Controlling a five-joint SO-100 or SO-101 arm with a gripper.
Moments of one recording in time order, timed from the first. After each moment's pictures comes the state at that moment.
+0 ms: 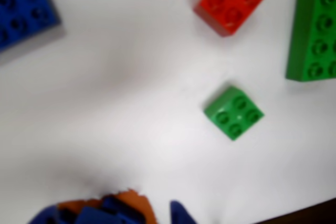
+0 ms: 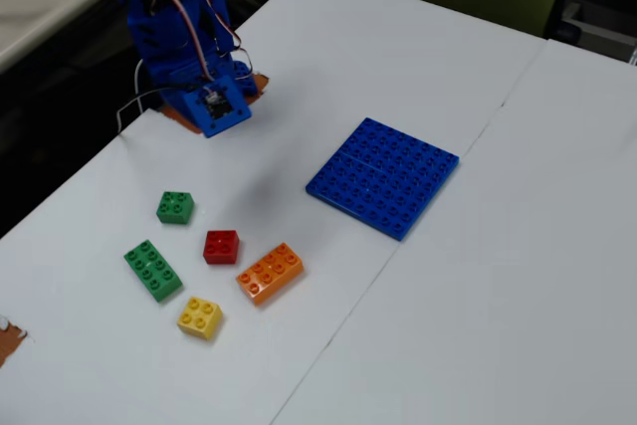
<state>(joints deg) 48.2 118.0 100.6 96.4 -117.1</state>
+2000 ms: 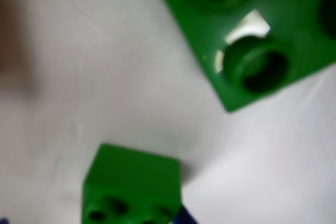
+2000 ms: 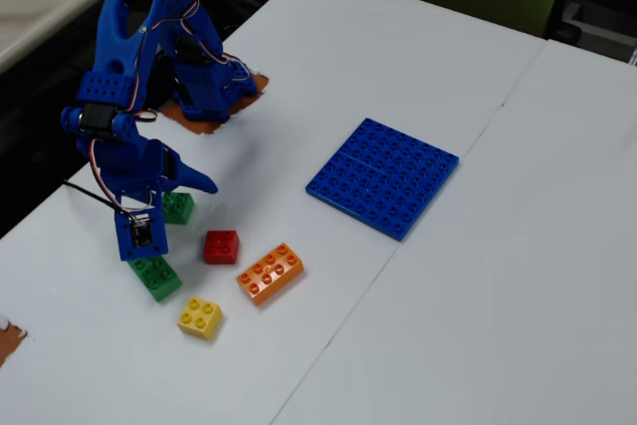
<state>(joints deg) 65.8 77.0 93.9 73.9 -108.6</state>
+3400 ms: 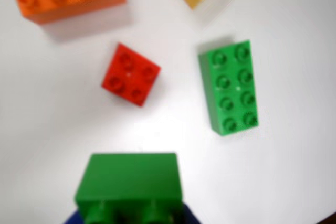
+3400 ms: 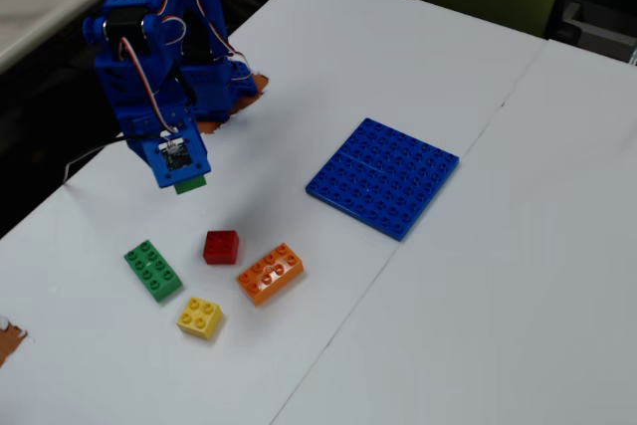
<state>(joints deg) 51.4 107.5 96.4 78.2 -115.5</state>
